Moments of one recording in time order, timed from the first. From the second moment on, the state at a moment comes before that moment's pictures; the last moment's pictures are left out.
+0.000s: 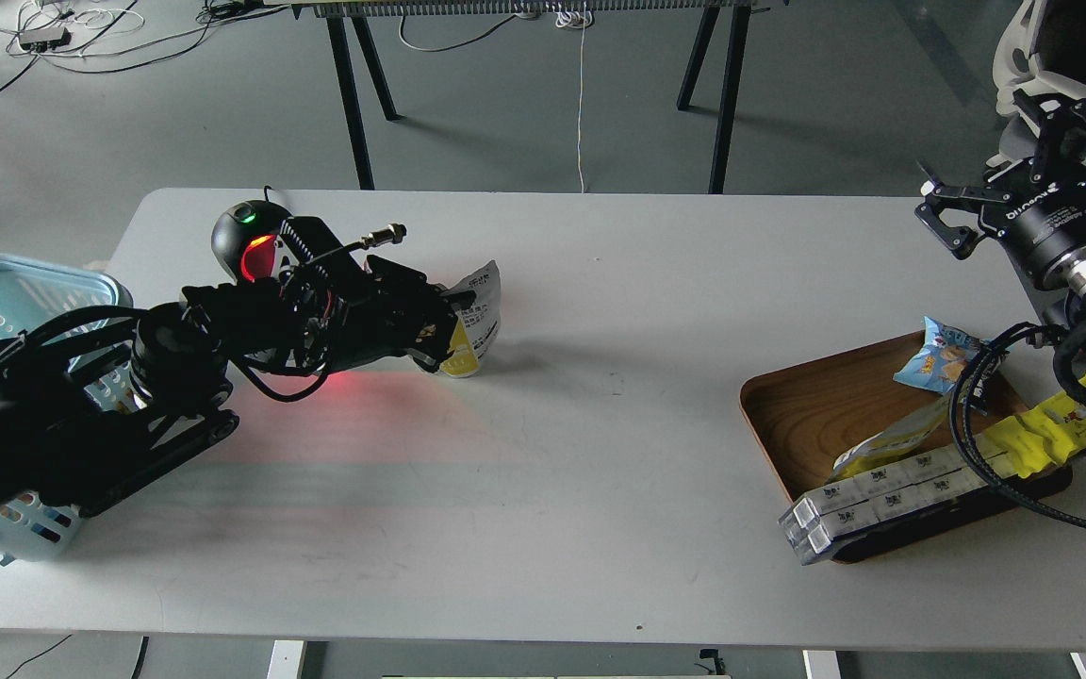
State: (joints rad) left arm -0.79 0.54 -0.44 -1.26 2.18 -0.14 -0.20; right arm 0.56 -0.52 1.12 0.84 0.19 0.42 -0.09
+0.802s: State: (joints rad) left arm -0.80 0.87 -0.54 -1.70 2.17 -0.48 -0.22; right arm 0.56 -0.49 1.12 0.83 0.19 0.42 -0.09
